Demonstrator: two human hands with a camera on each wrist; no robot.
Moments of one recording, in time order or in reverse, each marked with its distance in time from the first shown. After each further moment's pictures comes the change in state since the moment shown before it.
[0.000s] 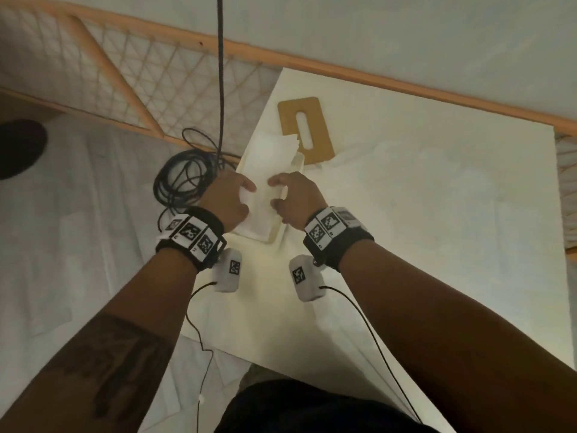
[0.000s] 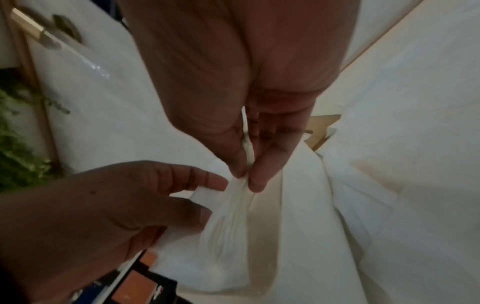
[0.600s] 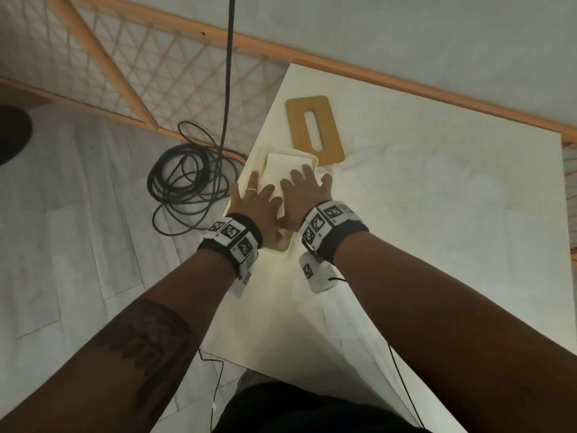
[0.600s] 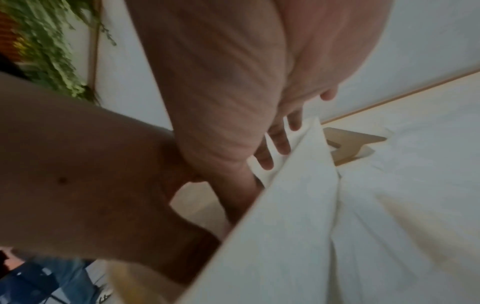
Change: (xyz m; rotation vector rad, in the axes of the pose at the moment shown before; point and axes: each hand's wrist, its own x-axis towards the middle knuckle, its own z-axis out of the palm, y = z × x) left_hand 0.020 0.011 0.031 0.598 -0.216 0.160; right_hand 0.042 0.002 0.022 -0.929 -0.092 -0.040
